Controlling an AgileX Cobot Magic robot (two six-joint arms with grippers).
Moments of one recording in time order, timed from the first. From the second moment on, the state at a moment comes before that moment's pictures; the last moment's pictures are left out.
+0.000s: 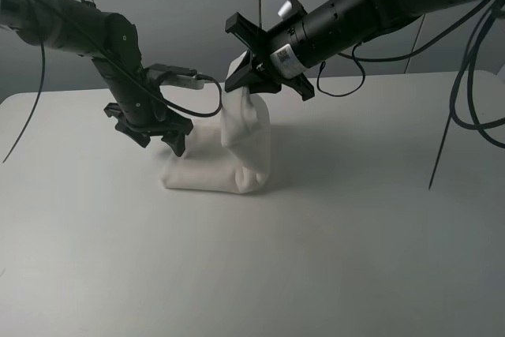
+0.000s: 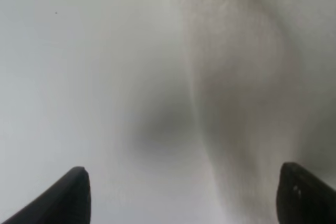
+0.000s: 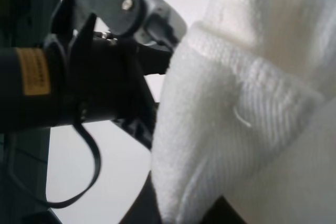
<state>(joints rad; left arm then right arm) -0.34 2.14 -1.45 -0.03 0.79 0.03 0.42 1.95 -1.30 1.16 0.76 -0.41</state>
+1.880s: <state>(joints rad) -0.29 1.89 -1.71 -0.34 1.08 0.23 0.52 2.11 -1.30 1.47 0.51 -0.70</state>
